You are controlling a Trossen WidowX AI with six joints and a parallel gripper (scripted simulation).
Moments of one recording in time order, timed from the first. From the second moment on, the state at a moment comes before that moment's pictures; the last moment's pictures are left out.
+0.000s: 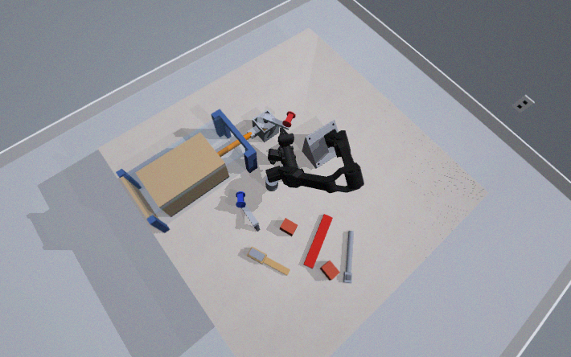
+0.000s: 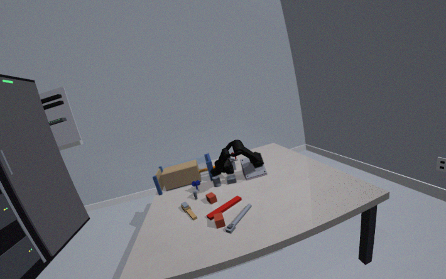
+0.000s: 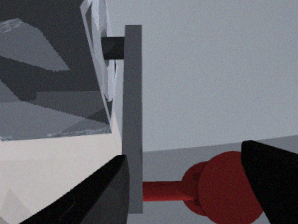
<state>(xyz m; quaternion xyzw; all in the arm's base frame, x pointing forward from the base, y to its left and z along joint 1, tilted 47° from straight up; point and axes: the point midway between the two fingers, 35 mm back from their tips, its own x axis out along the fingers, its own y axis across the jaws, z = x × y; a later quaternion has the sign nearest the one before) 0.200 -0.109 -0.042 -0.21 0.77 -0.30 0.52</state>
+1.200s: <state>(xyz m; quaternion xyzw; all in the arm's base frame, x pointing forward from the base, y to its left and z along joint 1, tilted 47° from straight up) 0.203 -0.172 0.036 -0.20 0.77 -0.31 0.52</state>
